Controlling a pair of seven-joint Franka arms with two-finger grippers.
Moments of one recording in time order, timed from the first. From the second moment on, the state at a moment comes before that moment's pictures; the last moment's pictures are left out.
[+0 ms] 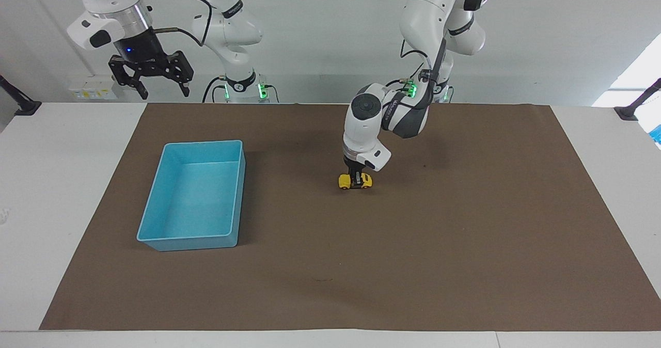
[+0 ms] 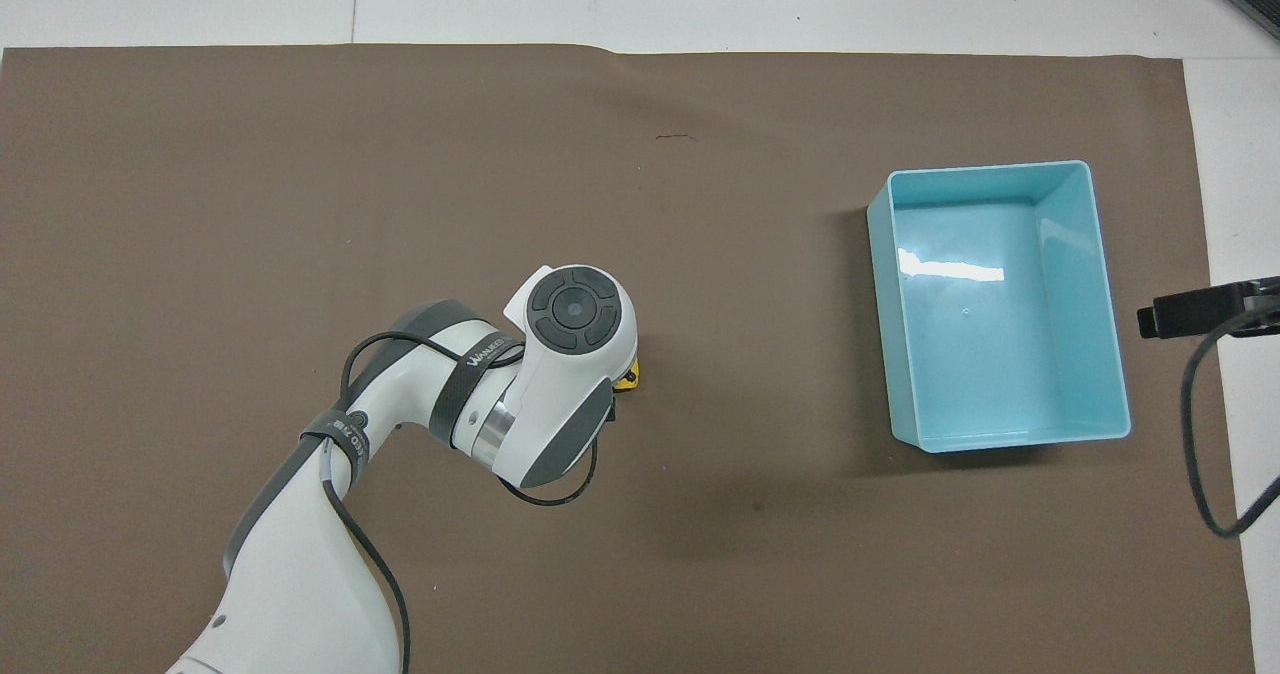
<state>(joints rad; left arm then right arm) -0.67 0.40 -0.01 -1.84 -0.06 2.22 -2.23 -0.01 -0.10 -0.02 -1.59 0.02 1.52 -0.09</state>
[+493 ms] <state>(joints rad) -0.67 0.39 -0.01 -1.84 -0.06 2.22 -2.20 -0.01 -0.10 -0.02 -1.59 0.02 1.52 -0.09</state>
